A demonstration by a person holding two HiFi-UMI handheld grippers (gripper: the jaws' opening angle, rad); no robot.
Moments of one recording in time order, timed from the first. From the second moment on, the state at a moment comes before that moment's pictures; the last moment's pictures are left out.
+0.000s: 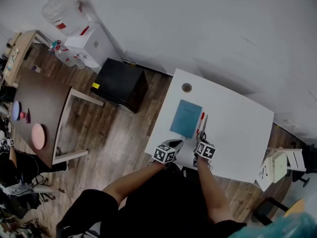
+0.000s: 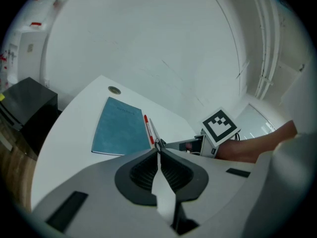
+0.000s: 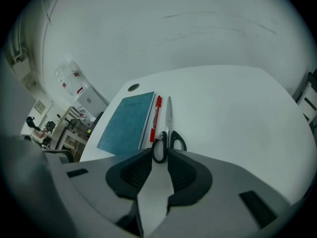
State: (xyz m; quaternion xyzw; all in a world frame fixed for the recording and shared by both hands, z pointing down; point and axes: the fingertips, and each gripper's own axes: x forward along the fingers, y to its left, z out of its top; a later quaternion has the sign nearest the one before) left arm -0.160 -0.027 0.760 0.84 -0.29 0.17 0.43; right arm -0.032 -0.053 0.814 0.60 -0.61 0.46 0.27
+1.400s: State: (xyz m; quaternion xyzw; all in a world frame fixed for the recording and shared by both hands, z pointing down) left arm -0.024 0.325 0.549 0.88 -0.41 0.08 0.23; right arm 0.005 0.327 0.539 0.51 -0.82 0.26 0.07
